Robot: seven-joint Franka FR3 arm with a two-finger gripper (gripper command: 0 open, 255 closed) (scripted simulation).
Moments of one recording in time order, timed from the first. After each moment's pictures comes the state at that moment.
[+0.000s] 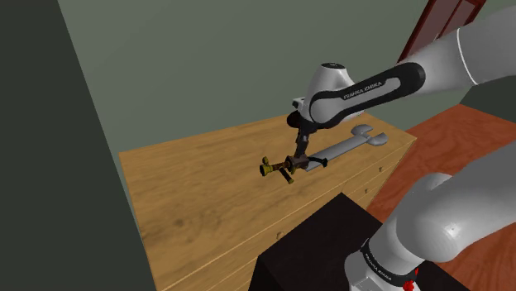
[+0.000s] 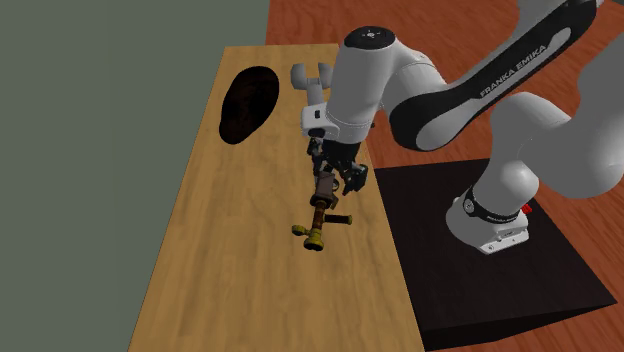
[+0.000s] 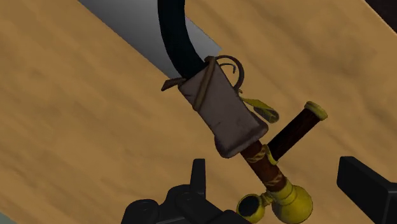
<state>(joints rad) 0.09 -0.34 -0.22 -2.66 -0.15 2.44 -0.71</state>
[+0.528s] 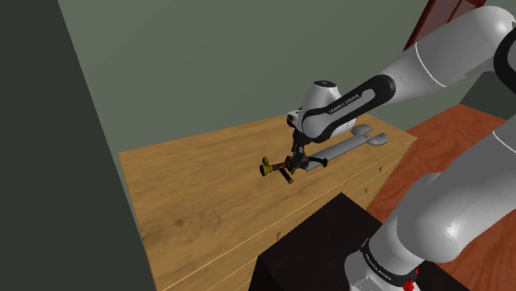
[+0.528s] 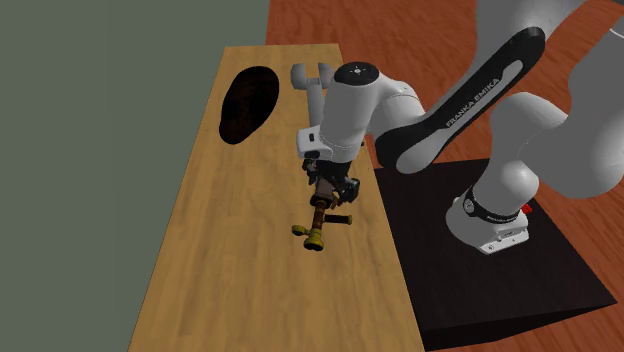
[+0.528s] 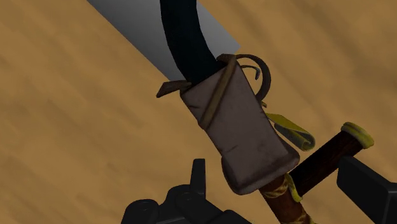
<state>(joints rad) 0.10 -0.17 -0.26 -2.68 -0.13 2.62 -0.80</state>
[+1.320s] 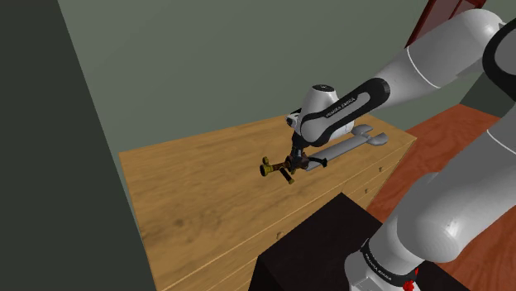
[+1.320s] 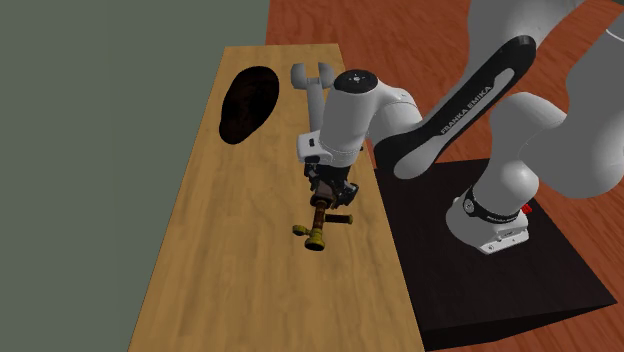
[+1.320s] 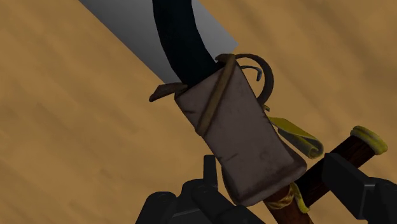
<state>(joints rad) 0.11 -0.14 -0.26 -2.69 -0.13 2.66 -0.81</state>
